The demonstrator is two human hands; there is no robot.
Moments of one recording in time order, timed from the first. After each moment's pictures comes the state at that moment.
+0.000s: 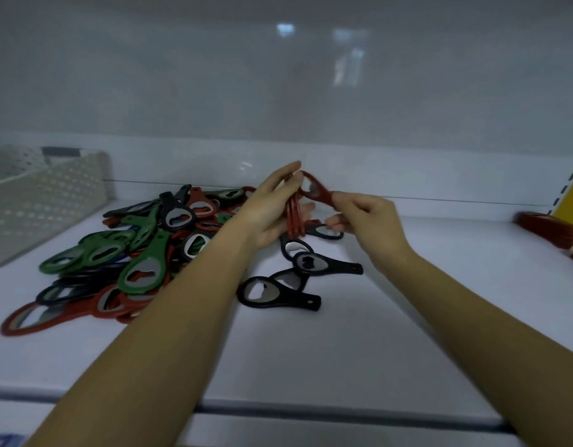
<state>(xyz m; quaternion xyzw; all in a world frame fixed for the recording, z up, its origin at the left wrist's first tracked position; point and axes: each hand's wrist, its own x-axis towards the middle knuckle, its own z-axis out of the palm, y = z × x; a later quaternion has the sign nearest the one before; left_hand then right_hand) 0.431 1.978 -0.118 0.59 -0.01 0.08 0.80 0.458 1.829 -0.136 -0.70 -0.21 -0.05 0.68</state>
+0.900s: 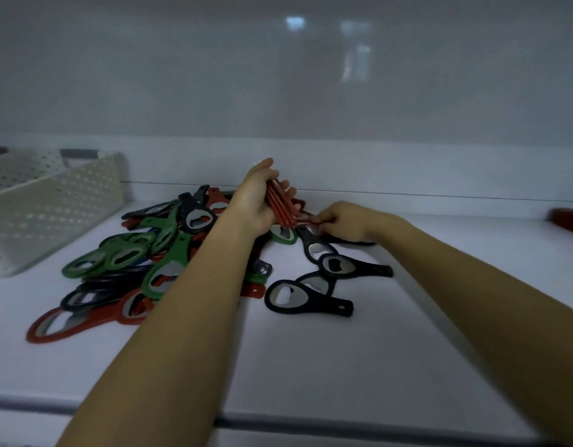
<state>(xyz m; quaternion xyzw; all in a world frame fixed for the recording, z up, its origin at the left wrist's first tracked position) 0.446 2.023 -0.116 0.47 0.11 0.13 0.87 0.517 1.875 -0.137 -0.92 -0.35 0.08 0.16</state>
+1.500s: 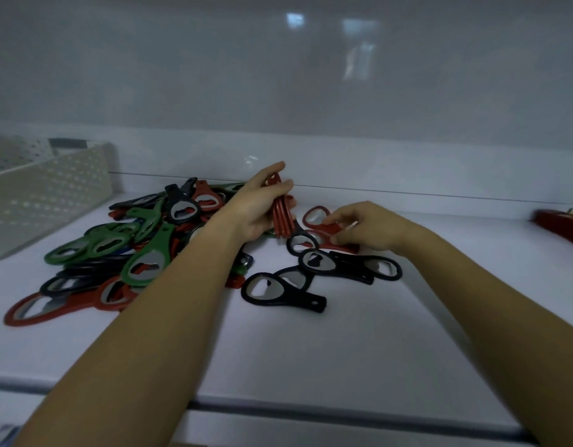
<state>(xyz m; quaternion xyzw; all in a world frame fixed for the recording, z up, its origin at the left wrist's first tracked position) 0.434 2.004 -0.126 0.63 0.06 0.10 0.77 0.483 1.822 -0.130 -0.90 -0.30 0.09 0.31</state>
